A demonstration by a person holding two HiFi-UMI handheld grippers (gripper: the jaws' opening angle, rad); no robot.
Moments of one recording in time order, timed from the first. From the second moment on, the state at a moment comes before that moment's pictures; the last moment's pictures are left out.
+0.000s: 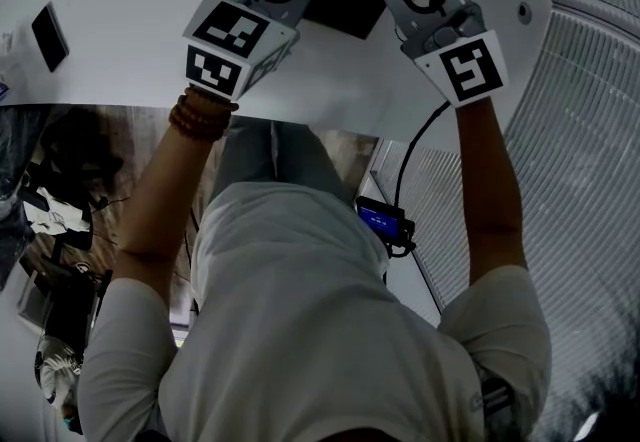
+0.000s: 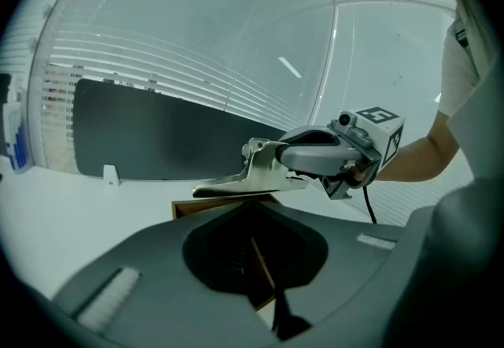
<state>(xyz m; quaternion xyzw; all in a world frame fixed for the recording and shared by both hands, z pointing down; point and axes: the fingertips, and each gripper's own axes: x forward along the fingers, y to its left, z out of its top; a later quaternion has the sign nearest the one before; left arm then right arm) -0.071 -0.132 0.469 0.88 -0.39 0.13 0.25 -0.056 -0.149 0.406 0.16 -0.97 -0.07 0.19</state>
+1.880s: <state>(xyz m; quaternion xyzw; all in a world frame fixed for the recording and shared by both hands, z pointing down) -0.074 -0.135 0.504 0.87 -0.39 0.14 0.27 -0.063 -0.163 0.476 0.06 -0.96 -0.11 0.25</state>
